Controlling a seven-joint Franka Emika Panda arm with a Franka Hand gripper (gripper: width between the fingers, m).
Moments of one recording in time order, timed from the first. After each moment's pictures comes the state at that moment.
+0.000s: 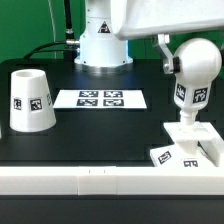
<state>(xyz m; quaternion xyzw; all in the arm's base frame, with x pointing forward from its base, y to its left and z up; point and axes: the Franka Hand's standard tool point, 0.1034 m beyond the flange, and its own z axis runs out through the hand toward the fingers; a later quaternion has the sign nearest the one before) 0.645 0.081 0.152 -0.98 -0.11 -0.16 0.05</state>
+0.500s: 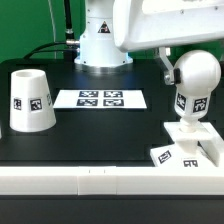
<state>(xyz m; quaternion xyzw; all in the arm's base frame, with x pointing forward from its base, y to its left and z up) 0.641 0.088 0.140 -0.98 -0.11 -0.15 0.05</state>
